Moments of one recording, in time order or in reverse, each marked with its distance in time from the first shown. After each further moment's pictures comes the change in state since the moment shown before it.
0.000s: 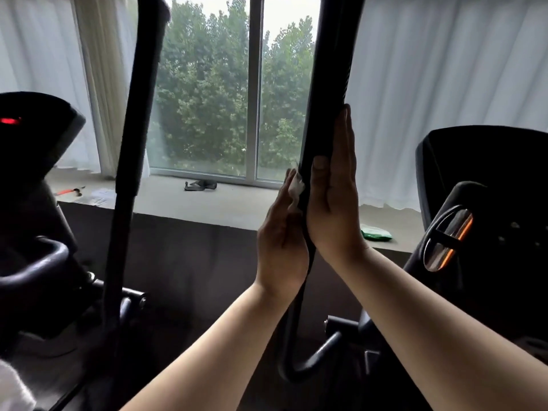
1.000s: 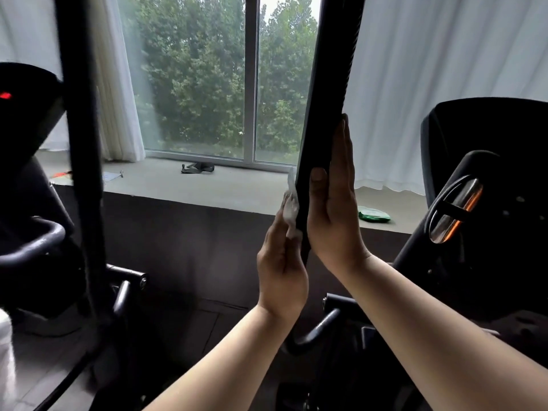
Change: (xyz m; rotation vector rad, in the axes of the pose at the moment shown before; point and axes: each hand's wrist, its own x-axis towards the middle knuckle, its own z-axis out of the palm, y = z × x) left_hand -0.065 -0.043 -0.021 0.004 0.057 -0.090; right_hand -0.044 0.005 -0.004 -0.008 -0.072 0.033
